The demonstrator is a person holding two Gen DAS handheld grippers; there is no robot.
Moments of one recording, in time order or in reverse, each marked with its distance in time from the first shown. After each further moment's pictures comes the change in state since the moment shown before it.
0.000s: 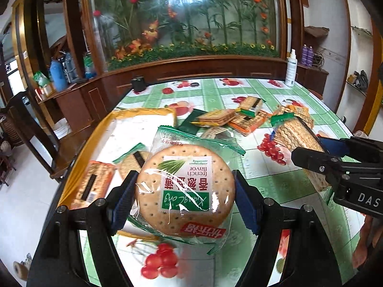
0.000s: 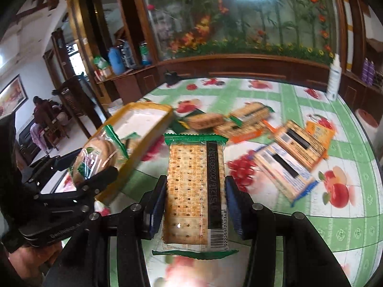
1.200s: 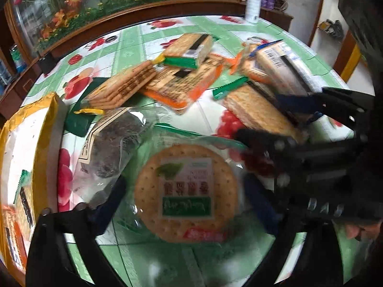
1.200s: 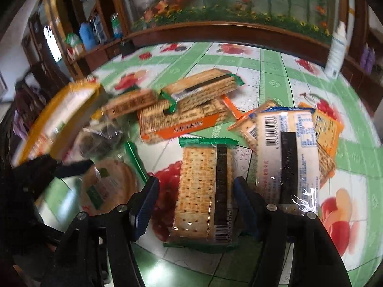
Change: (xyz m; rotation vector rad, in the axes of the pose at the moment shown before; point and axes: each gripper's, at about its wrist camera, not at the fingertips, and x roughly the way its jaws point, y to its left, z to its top) left arm 0.154 -0.102 0.021 0.207 0.307 -0.253; right arm 0.122 -0.095 0.017 -0.021 0.200 -0.138
